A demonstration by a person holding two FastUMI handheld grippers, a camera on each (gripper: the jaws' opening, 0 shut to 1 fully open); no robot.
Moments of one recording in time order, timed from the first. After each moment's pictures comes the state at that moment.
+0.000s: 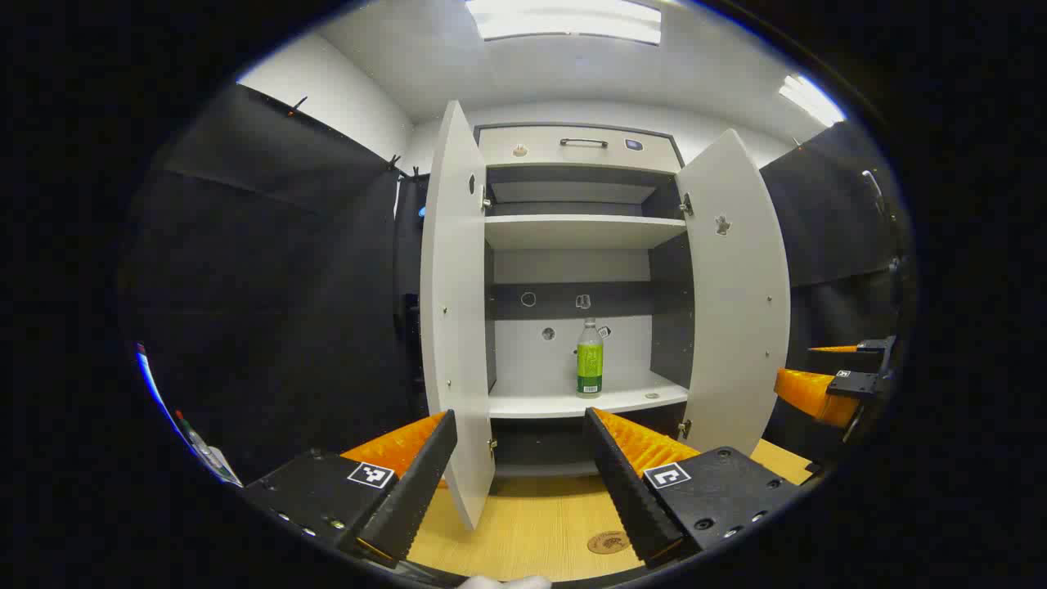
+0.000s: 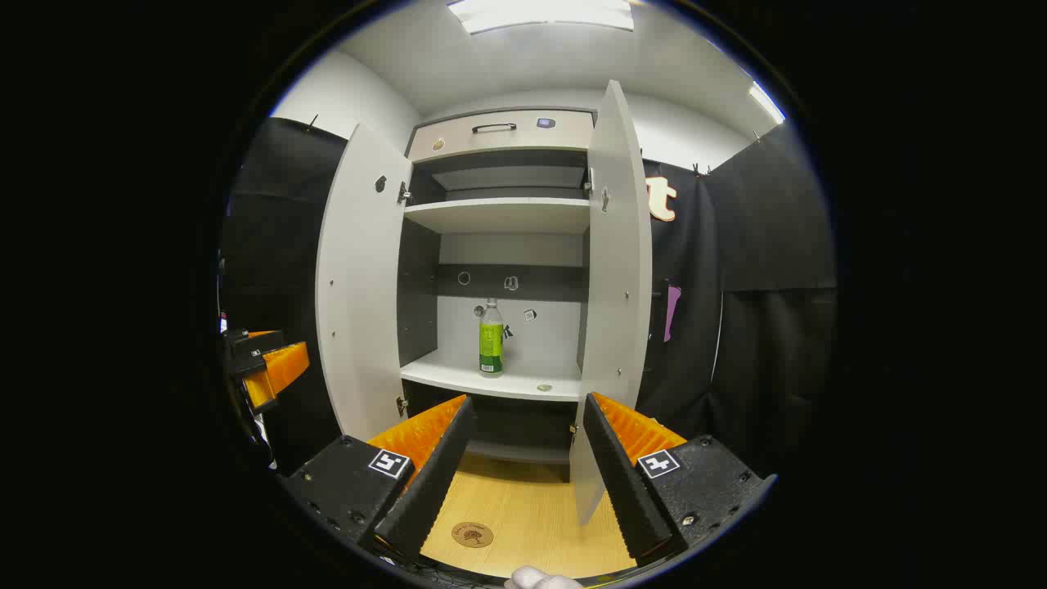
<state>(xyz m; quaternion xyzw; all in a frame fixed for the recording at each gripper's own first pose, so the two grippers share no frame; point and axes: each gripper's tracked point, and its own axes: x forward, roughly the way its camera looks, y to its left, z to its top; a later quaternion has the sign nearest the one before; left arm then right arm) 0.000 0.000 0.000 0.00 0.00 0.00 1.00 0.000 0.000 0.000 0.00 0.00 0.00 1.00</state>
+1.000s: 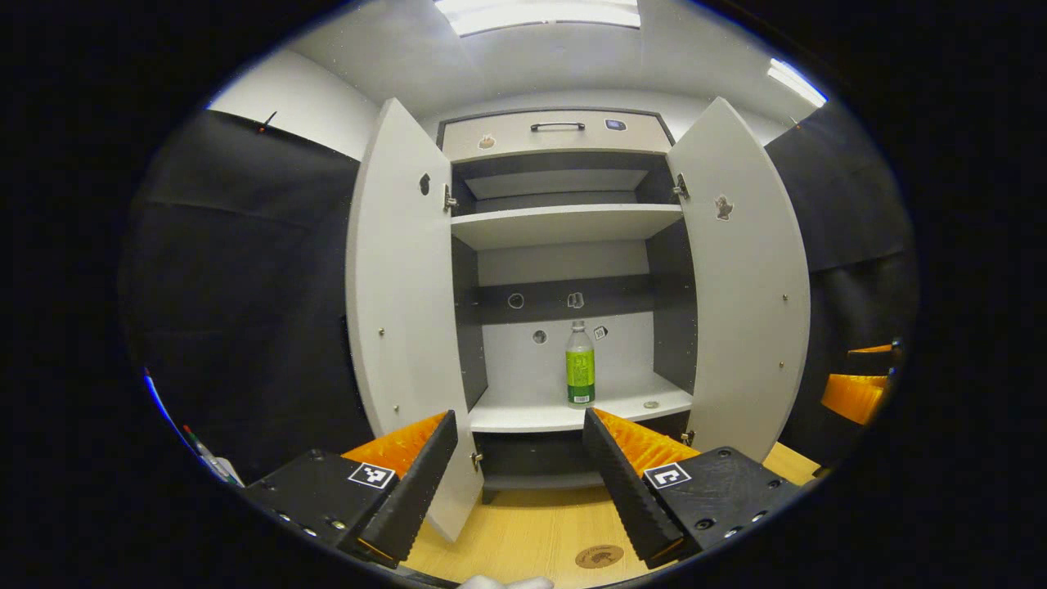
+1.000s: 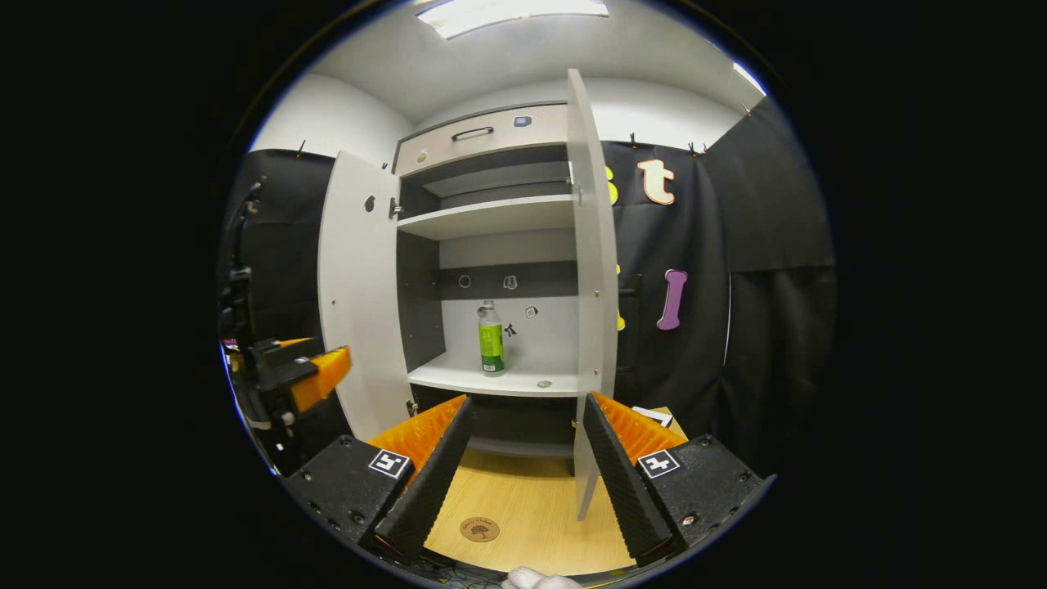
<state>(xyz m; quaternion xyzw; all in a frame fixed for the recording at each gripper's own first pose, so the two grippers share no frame) 0.080 -0.060 0.015 0.02 0.01 0.01 1.00 -0.006 -0.045 0.014 0.05 0.01 0.03 1.00</state>
